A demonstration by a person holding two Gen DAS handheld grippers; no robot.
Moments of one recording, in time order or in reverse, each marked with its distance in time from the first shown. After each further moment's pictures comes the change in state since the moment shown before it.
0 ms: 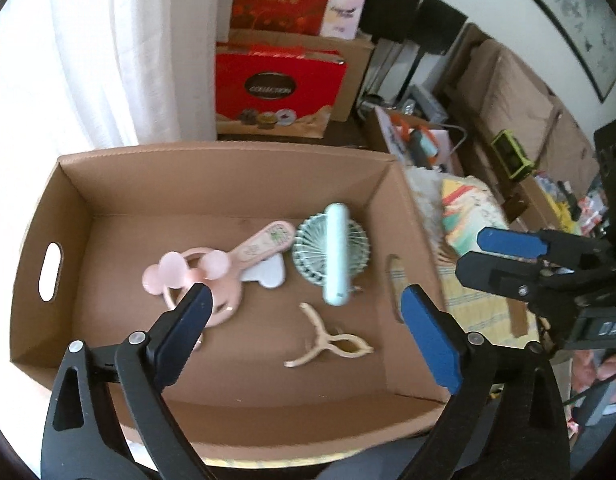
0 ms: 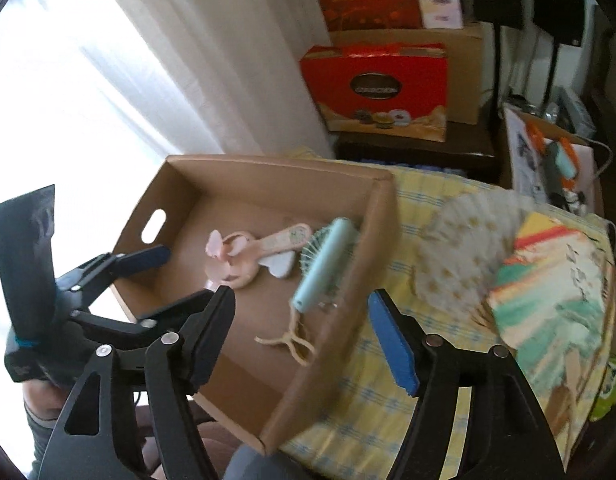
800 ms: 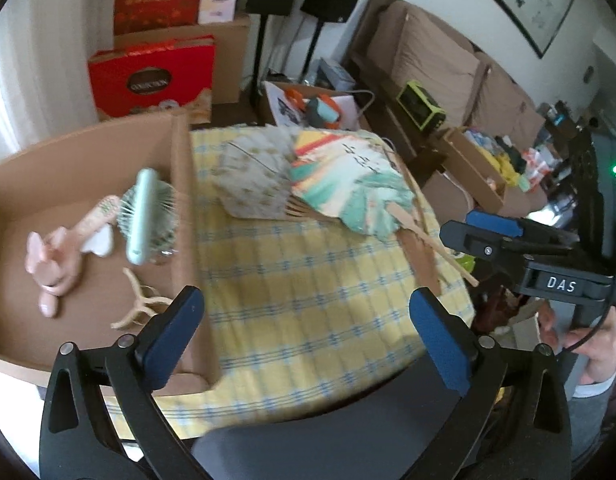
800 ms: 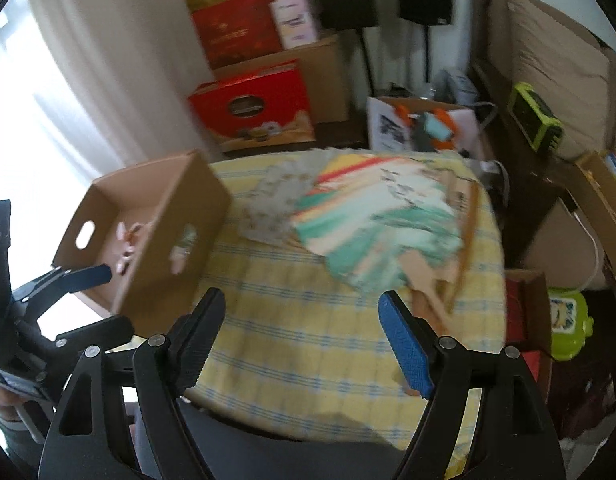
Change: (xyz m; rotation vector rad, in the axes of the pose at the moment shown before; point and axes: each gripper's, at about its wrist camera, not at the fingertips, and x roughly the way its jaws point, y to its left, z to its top) left arm 0.008 -0.154 -0.056 0.141 0.044 -0.181; right arm -0.108 -0.130 -0.117 0.167 -0.138 -0.224
